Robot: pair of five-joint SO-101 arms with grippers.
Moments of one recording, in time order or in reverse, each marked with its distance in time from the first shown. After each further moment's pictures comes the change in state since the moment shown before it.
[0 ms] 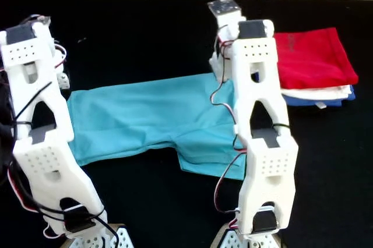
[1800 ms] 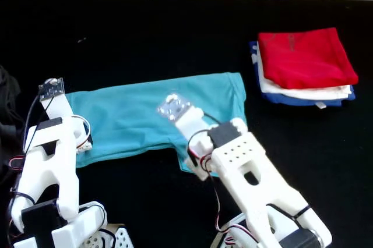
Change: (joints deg) left arm -1.1 -43.9 94.4 -57.6 4.5; right arm -22.9 -61.6 92.6 -28.2 6.2
